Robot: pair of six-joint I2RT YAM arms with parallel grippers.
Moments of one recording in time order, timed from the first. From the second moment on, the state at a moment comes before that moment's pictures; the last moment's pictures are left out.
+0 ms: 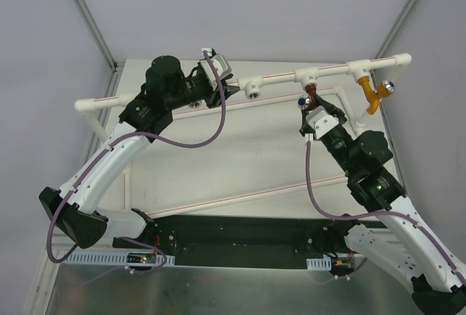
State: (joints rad) left arm -0.59 1.31 1.42 -0.32 0.44 0.32; right arm 0.63 0.69 0.85 -0.04 0.04 -0.71
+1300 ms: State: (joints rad) left arm -0.59 1.31 1.42 -0.32 0.43 0.32; right arm 0.64 0.66 0.64 0.24 0.59 1.50
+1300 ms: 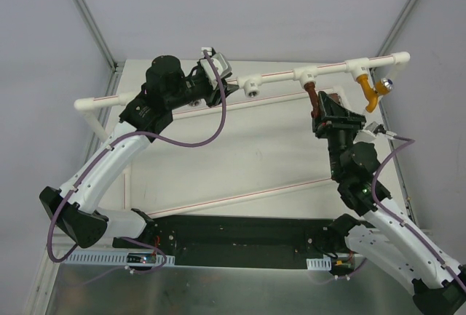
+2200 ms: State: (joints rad) left arm -0.59 1.31 1.42 -0.32 0.40 0.32; right arm 0.65 0.46 0.49 0.04 0.53 2.02
